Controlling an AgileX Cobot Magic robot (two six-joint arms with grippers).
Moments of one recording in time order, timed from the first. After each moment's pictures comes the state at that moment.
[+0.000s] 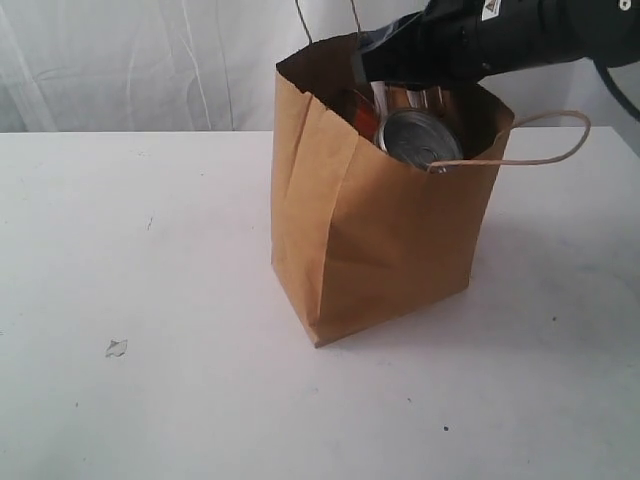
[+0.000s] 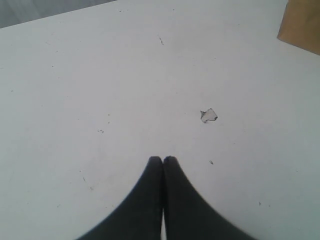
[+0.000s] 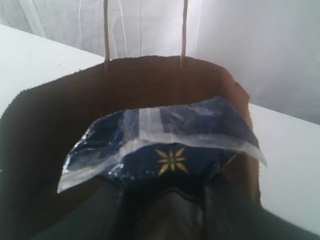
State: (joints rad) left arm -0.18 0.01 0.02 -0.08 0.42 0.21; right arm 0.45 1.51 -1.25 -0.08 0.32 0.02
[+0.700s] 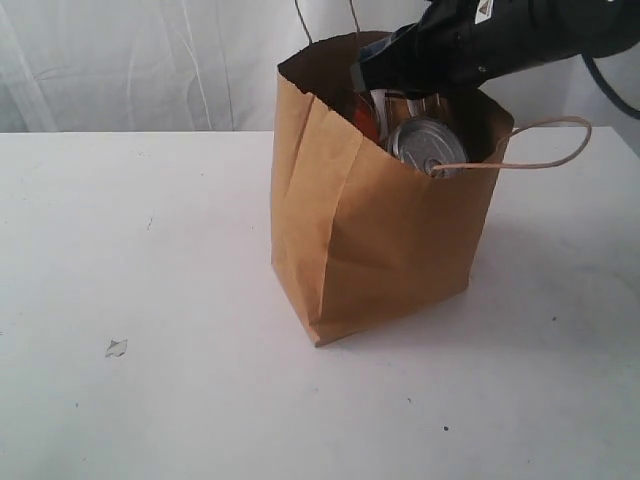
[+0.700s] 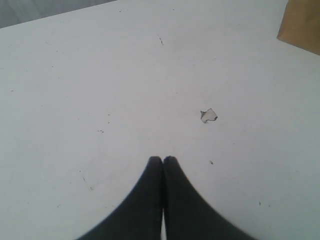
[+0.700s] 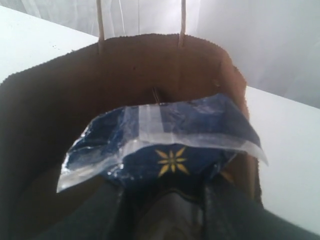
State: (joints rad) left arm -0.18 0.01 0.02 -0.08 0.42 0.21; right arm 0.45 1.54 -1.29 -0.08 0.41 0.01
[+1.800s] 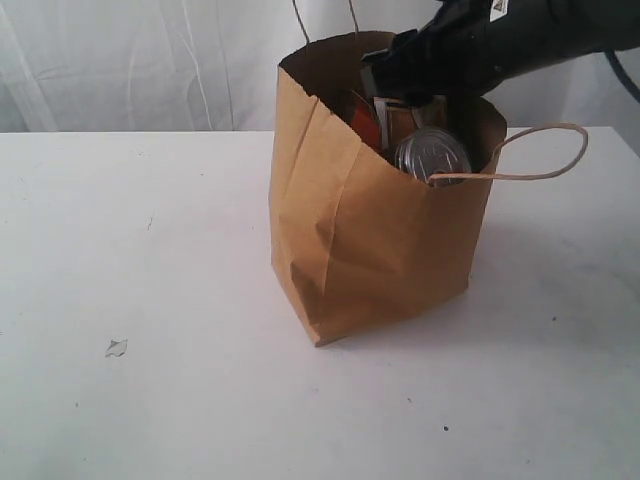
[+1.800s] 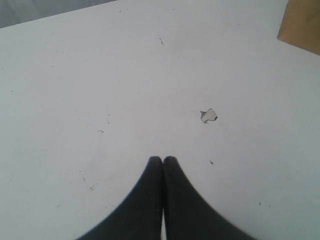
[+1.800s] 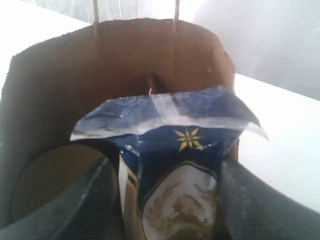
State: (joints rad) left arm -0.18 0.01 0.02 -0.08 0.42 0.21; right arm 0.45 1.50 -1.28 -0.09 0.45 0.01
